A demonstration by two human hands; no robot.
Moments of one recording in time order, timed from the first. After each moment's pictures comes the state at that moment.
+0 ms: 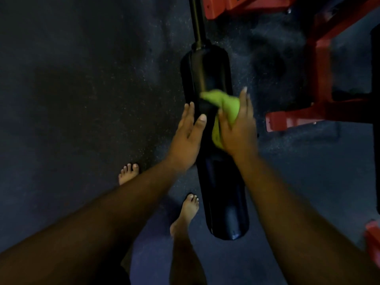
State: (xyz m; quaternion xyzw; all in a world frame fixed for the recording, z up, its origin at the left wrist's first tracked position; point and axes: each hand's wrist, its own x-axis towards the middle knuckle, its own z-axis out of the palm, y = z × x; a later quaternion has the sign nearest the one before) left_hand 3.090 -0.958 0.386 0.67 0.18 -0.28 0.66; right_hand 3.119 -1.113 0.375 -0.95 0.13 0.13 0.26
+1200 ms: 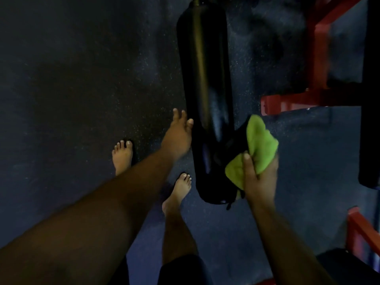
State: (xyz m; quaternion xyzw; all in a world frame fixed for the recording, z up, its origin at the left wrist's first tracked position) left_hand 3.012 -0.971 0.349 0.77 0.16 -0.37 0.50; right_hand 2.918 -1.189 0.418 -0.89 0.25 0.08 0.37
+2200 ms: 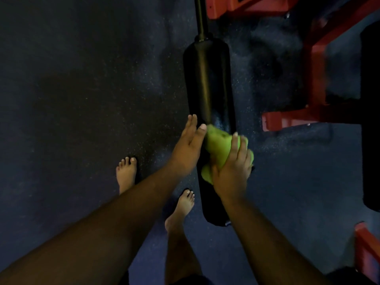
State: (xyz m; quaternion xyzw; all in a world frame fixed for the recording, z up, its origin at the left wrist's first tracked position) left_hand 3.039 -0.968 0.376 0.65 0.18 -0.31 0.67; right_hand 2.978 -1.109 0.387 -0.97 0.15 0.16 0.12
